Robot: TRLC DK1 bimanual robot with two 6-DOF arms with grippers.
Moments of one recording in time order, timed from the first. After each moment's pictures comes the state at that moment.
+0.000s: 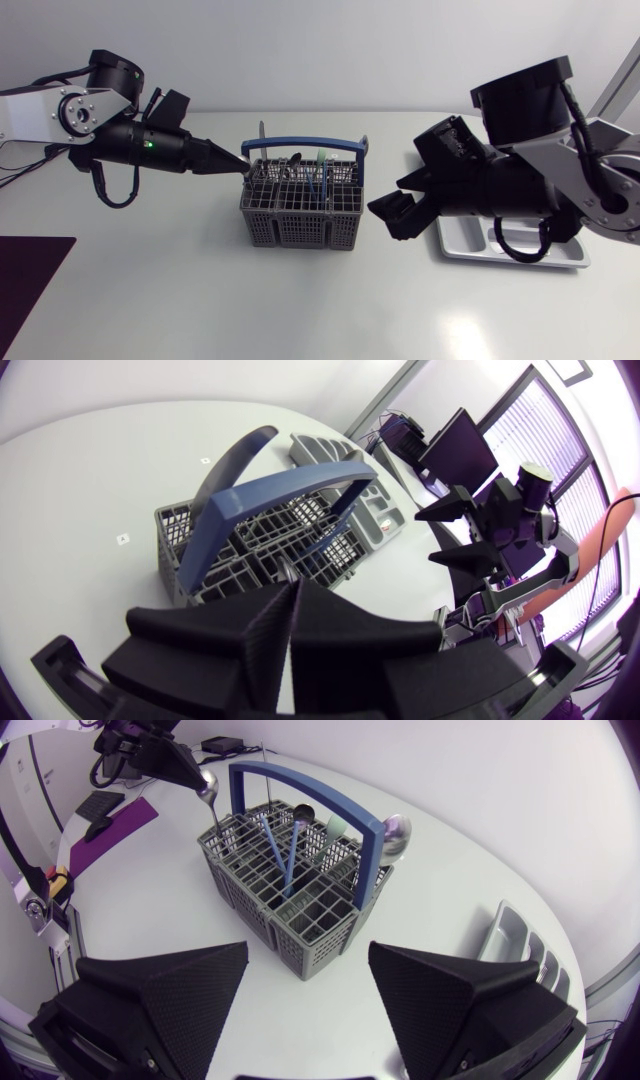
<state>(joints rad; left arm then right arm) -0.10 1.60 1.12 -0.47 0.91 0.17 0.51 1.20 0.83 -0.35 -0.14 -0.15</state>
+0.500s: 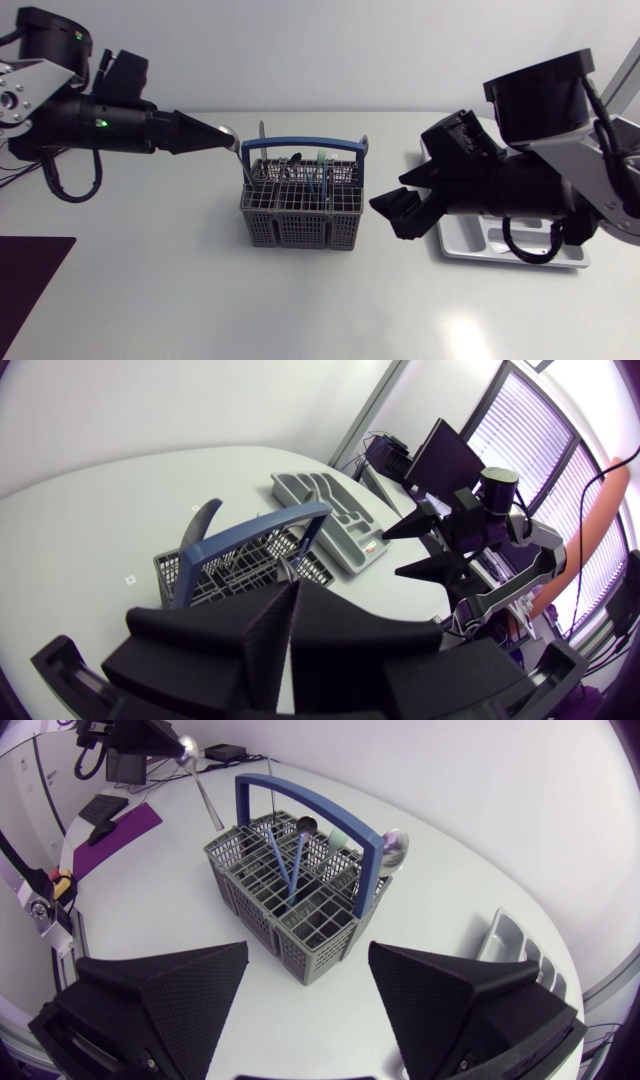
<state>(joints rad) -0.08 1.38 1.10 -0.47 0.94 0.15 0.52 1.15 0.83 -0.36 -0.14 -0.15</state>
